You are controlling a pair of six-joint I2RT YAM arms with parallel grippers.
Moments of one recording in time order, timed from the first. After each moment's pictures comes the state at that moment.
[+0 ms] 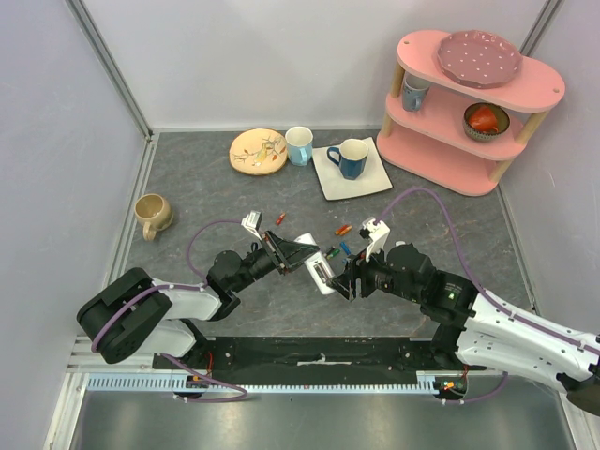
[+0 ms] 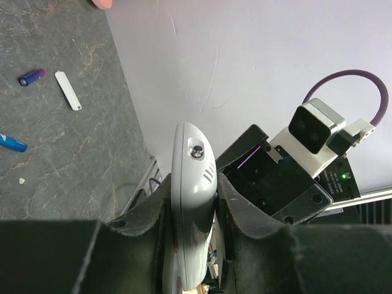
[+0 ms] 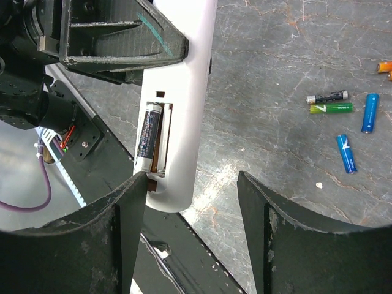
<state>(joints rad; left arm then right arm) -0.77 1.35 0.22 1.28 0.23 -1.39 1.00 0.77 0.61 -0.24 0.02 0.48</state>
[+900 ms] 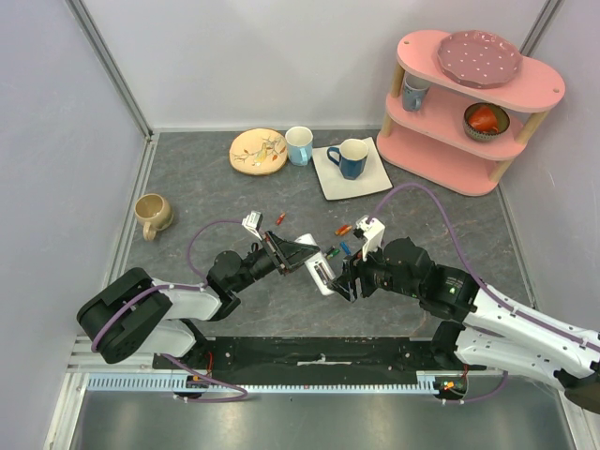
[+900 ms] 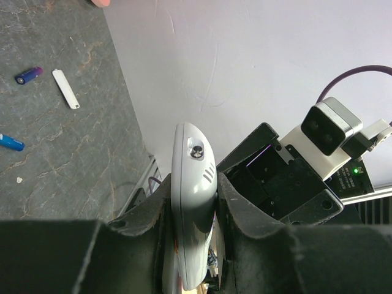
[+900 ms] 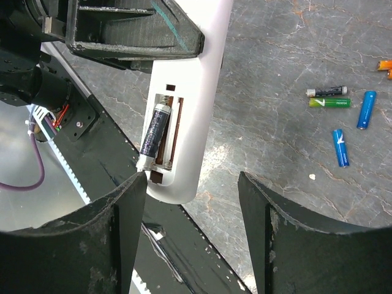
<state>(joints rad) -0.78 1.35 0.22 1.28 0.23 -1.39 1.00 0.81 0.70 -0.36 -0.03 0.42</state>
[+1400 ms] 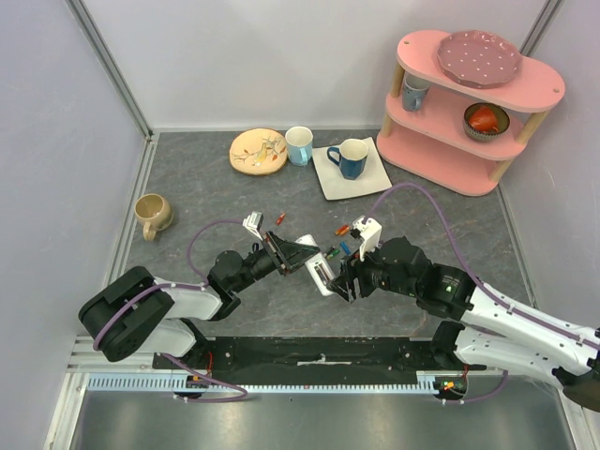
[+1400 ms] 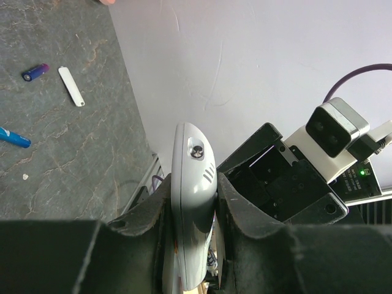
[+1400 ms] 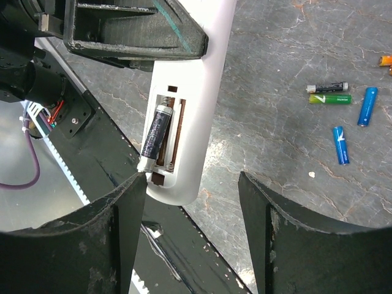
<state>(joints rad) -0.78 1.36 0.22 1.28 0.24 -1.39 1.00 0.84 0.70 -0.37 -0.03 0.41</state>
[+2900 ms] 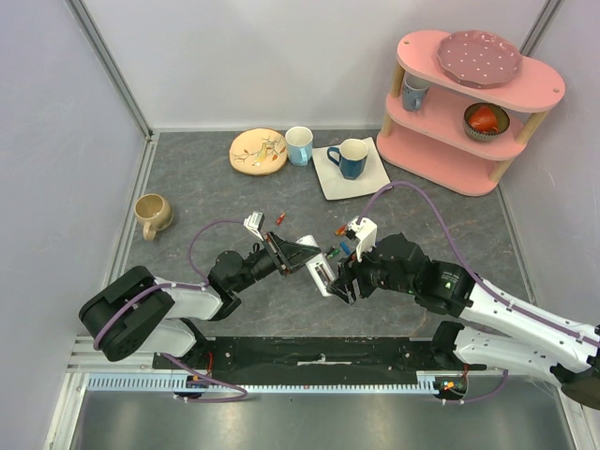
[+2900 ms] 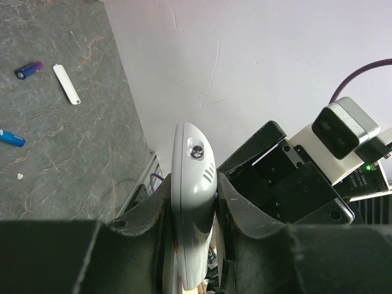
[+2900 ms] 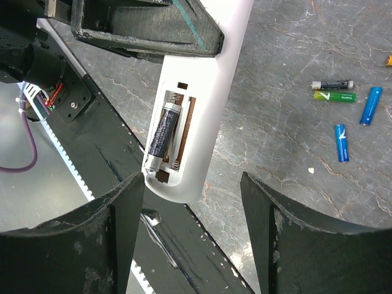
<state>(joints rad) -0.78 1.37 0.22 1.29 0.25 -1.39 1.00 0.87 0.75 -0.43 -0.07 0.37</state>
